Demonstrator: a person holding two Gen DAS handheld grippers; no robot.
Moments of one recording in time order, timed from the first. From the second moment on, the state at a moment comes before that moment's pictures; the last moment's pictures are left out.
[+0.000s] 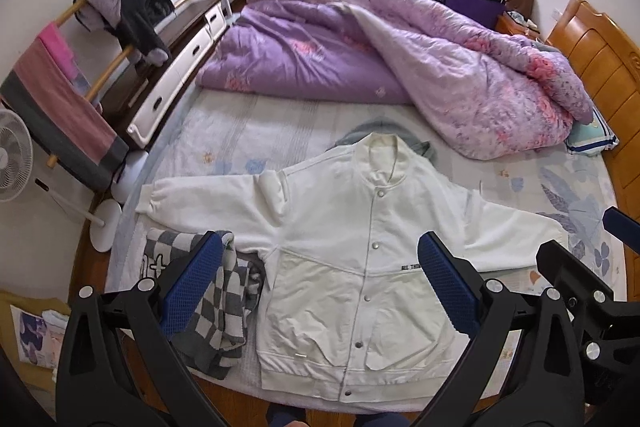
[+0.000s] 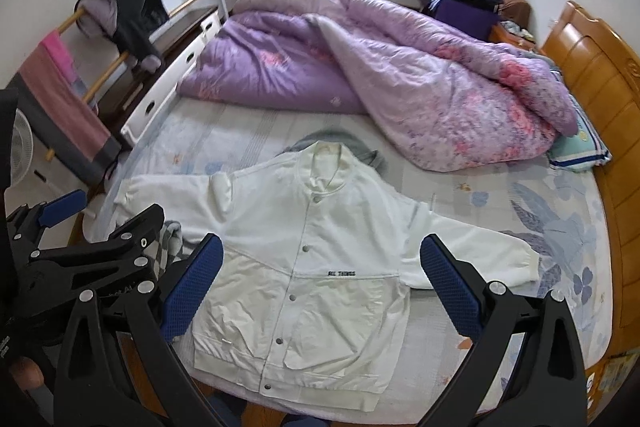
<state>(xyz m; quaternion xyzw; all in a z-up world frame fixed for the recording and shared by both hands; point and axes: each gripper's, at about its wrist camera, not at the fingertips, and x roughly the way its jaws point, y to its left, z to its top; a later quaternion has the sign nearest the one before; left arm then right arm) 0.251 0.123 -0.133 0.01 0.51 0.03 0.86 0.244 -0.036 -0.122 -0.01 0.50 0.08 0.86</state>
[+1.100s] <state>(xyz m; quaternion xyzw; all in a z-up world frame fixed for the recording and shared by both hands) 0.358 0.758 -0.541 -0.51 0.53 0.22 0.64 0.423 0.249 -0.481 0.04 0.69 0.11 0.71</state>
